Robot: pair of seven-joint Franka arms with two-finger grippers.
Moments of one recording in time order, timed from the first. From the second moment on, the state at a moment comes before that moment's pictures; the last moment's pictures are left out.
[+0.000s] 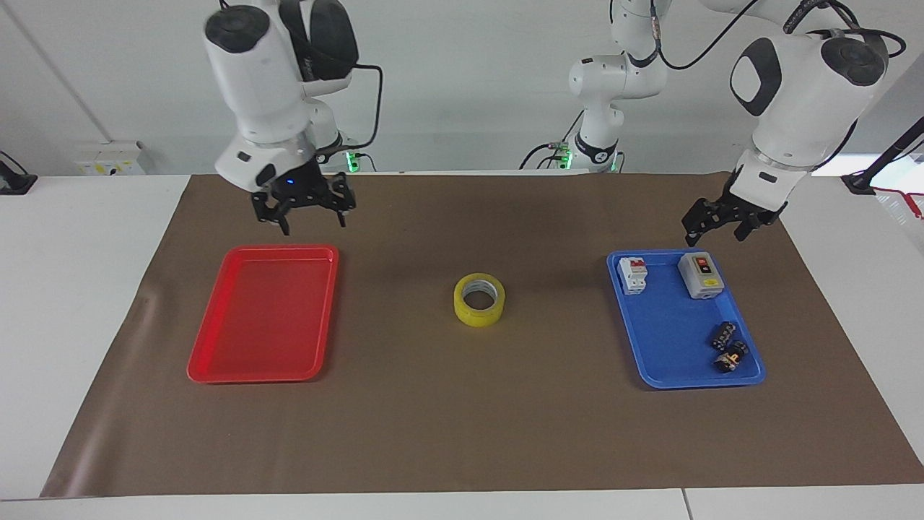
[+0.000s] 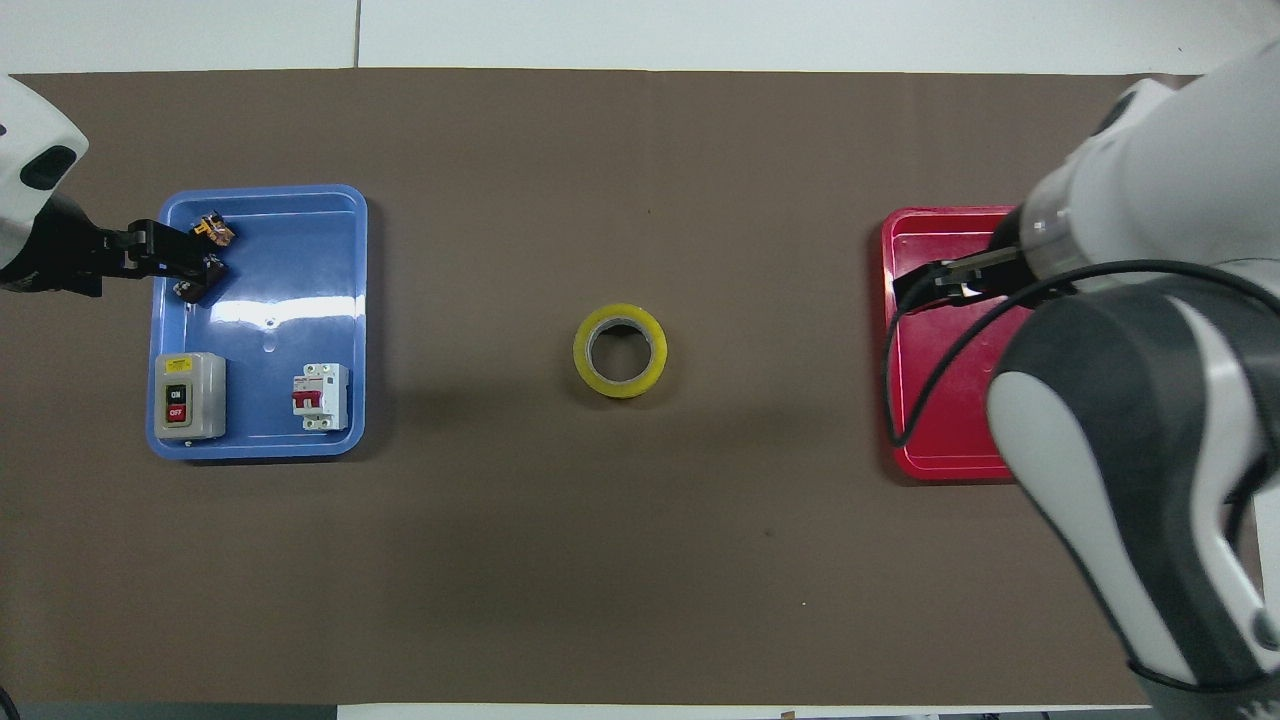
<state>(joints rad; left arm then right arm) -0.05 0.05 -0.02 -1.67 0.01 1.72 -0.08 0.34 0.10 -0.03 -1.66 0.00 1.78 0.11</state>
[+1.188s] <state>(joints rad) -0.01 0.01 -0.01 -1.64 0.01 1.60 -0.01 0.61 0.45 -0.04 -1.78 0.03 2.36 0.40</state>
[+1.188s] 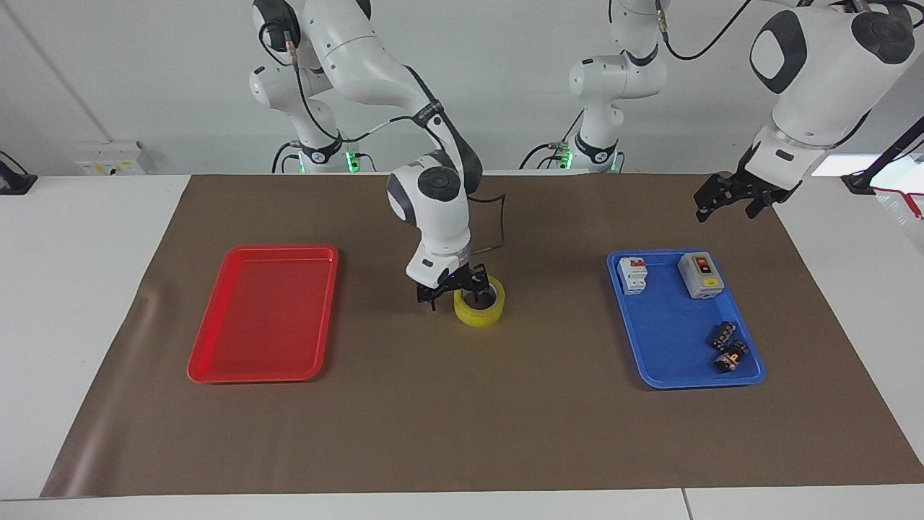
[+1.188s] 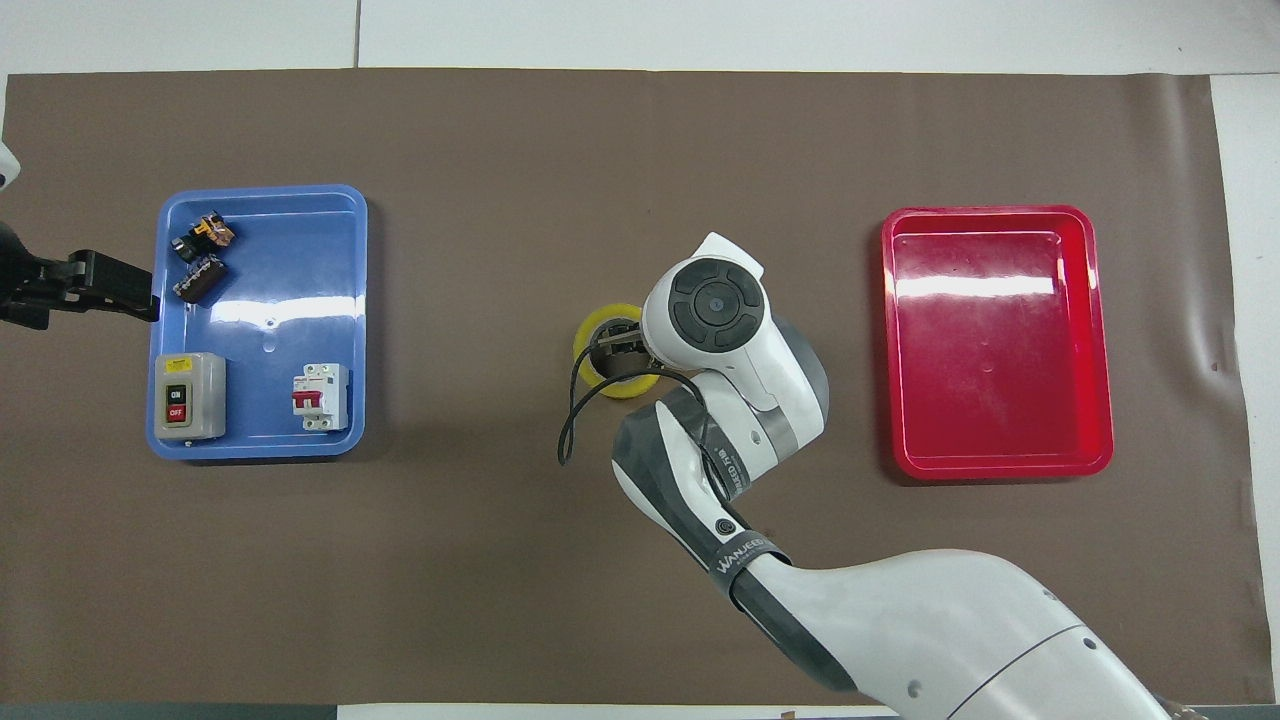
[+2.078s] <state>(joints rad) 0.00 0.01 -0.01 -1.68 0.01 1.66 0.02 0.61 0.47 -0.04 -1.82 0.03 2.42 0.38</state>
